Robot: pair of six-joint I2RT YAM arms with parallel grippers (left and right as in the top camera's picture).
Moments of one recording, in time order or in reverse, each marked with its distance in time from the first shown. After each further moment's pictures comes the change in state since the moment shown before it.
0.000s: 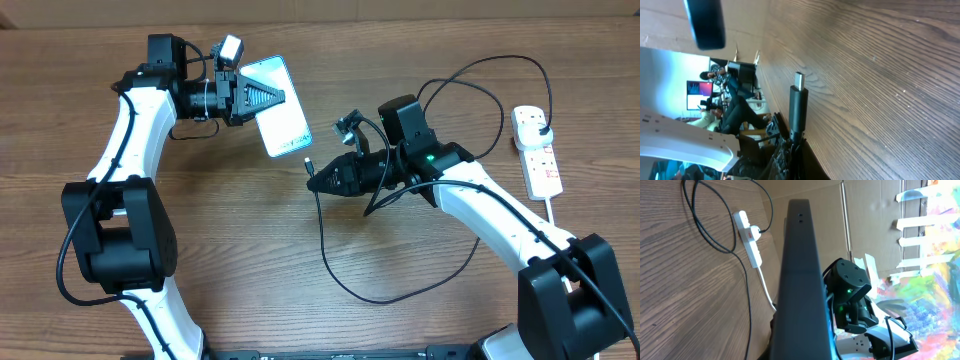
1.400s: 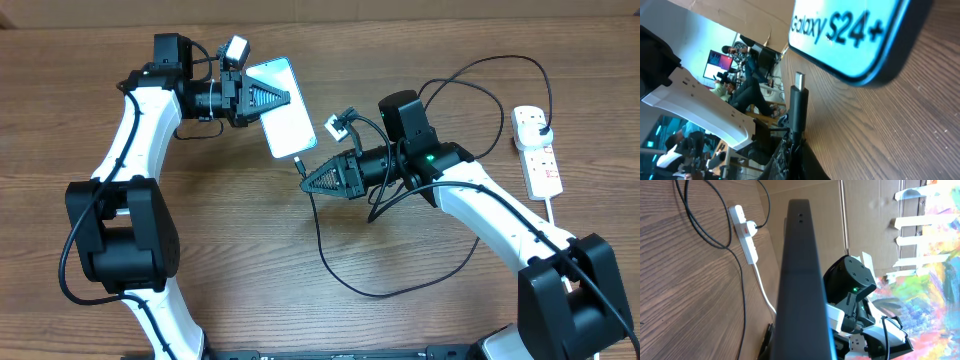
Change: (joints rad) left arm -0.018 0.000 0.000 0.004 0.007 -0.030; right arm 0.000 0.000 0.000 0.112 -0.171 -0.146
